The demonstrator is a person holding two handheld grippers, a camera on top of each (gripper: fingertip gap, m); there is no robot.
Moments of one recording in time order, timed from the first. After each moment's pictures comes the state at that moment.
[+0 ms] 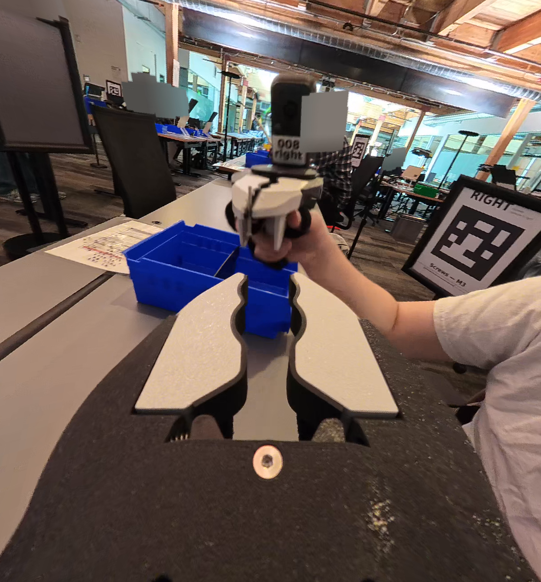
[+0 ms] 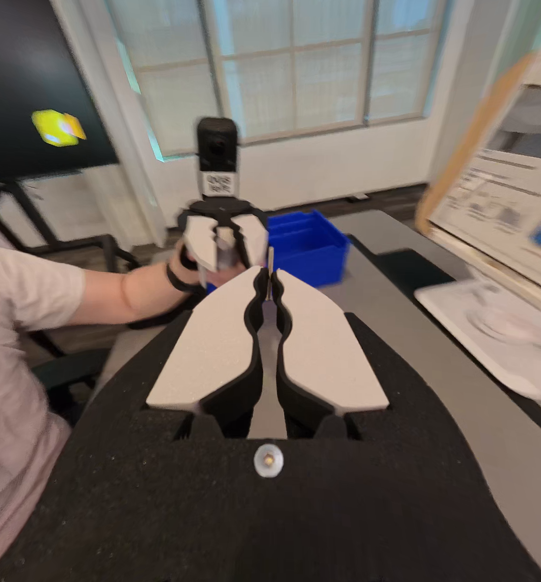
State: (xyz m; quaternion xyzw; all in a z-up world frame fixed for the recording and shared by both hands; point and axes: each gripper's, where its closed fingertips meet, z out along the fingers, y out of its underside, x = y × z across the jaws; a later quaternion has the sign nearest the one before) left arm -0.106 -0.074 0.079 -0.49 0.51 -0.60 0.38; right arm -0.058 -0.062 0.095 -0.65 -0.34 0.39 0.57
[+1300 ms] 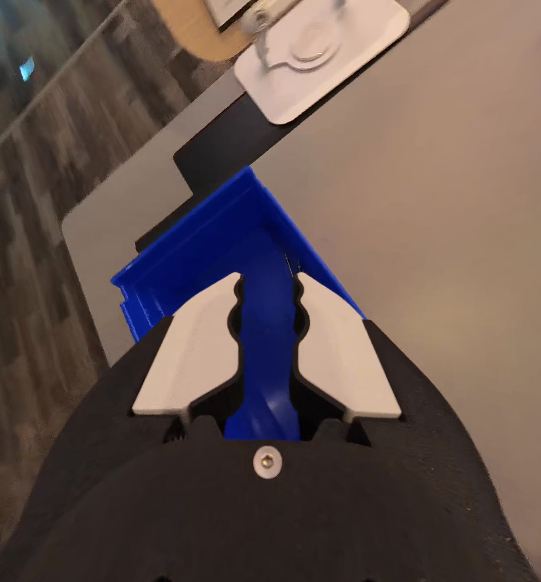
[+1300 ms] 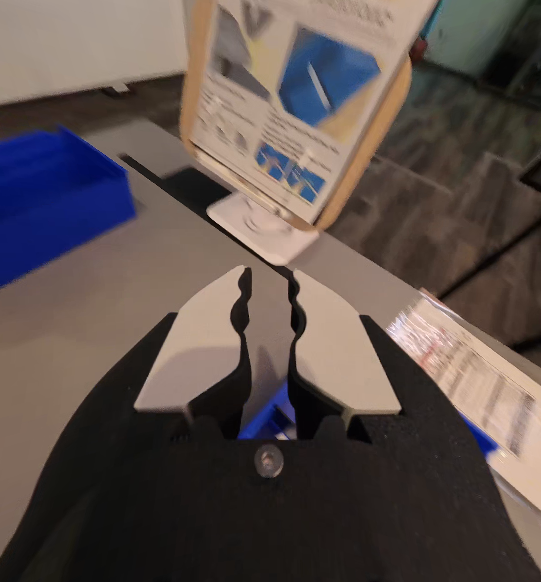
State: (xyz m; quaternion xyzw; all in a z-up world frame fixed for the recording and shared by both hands) left arm -0.334 0.078 0.030 -0.81 0.44 -0.02 0.38; right arm 0.073 -0.026 0.112 -0.80 -0.19 0.05 0.56
